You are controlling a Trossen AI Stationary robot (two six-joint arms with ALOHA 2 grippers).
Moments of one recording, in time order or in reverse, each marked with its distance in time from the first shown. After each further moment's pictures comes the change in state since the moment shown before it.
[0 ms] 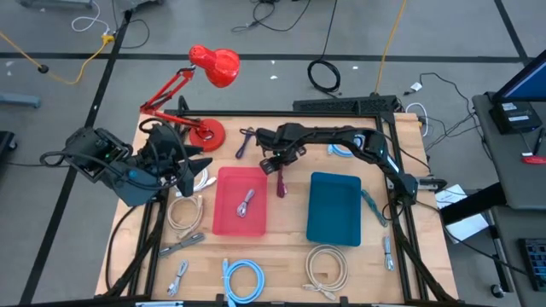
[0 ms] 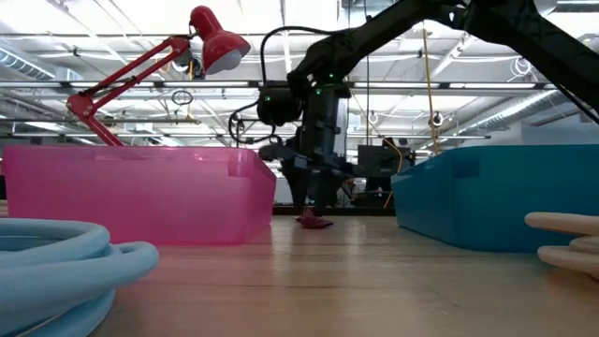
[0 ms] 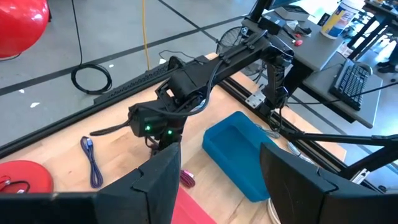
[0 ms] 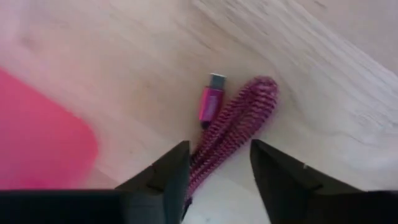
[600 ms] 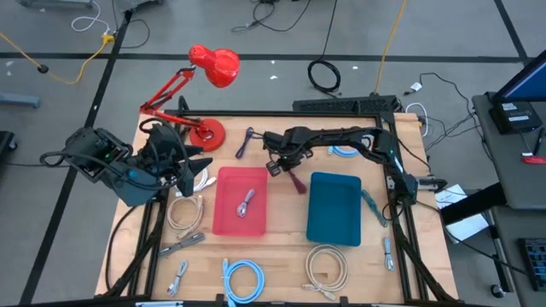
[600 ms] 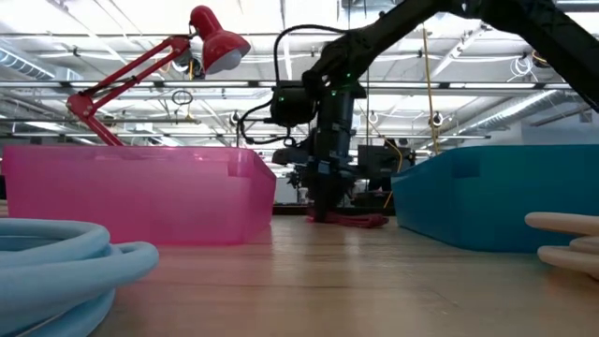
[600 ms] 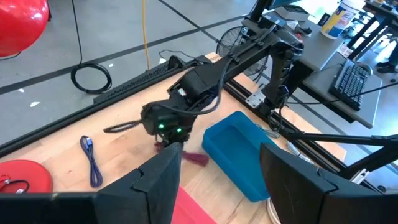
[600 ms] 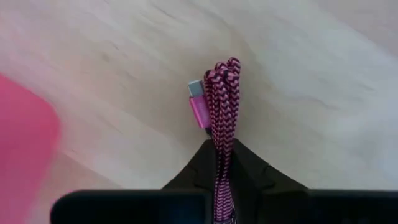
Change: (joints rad) left arm 0.000 0.000 0.000 0.000 0.001 -0.003; right arm 0.001 -0.122 -0.178 0.090 0.059 0.041
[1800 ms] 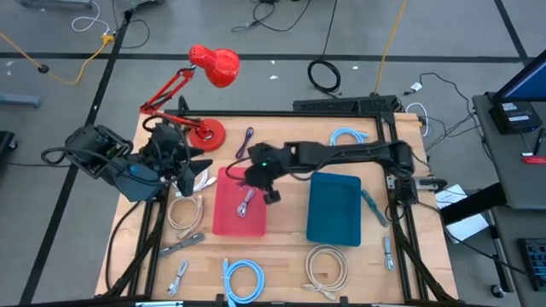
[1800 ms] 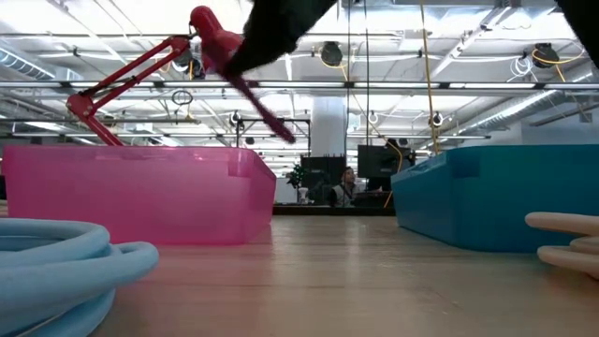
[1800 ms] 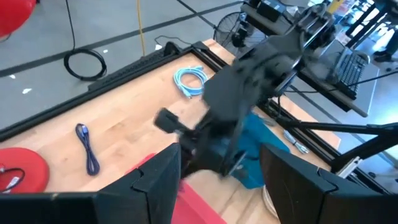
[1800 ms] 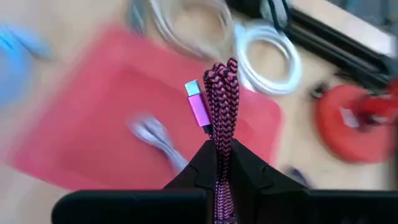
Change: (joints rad) left arm 0.030 -0.006 0.001 0.000 0.083 0.008; right arm 0.286 -0.160 0.175 0.308 -0.054 -1.206
